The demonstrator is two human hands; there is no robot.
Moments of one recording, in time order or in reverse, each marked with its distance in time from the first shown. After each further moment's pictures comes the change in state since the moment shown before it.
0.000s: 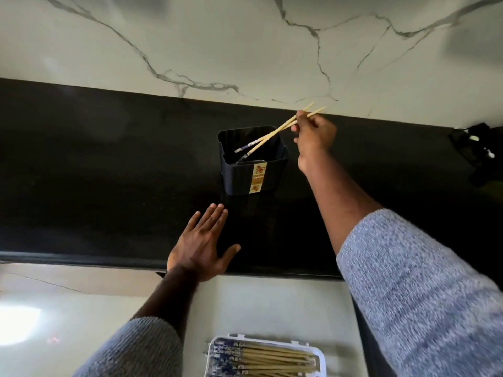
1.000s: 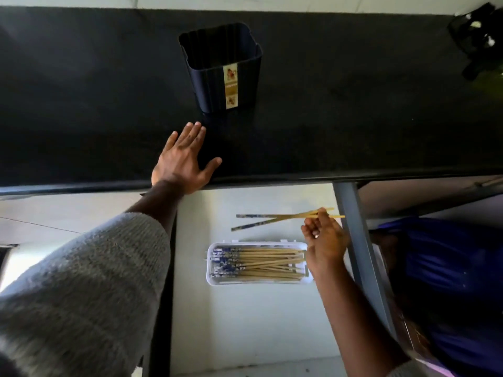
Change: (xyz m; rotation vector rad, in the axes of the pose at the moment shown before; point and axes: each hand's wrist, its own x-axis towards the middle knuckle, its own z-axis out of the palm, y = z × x) left_hand -0.003 0.005 -0.005 0.020 -0.011 -0.017; right_hand -0.257 0.167 -0.230 0.377 0.346 0.590
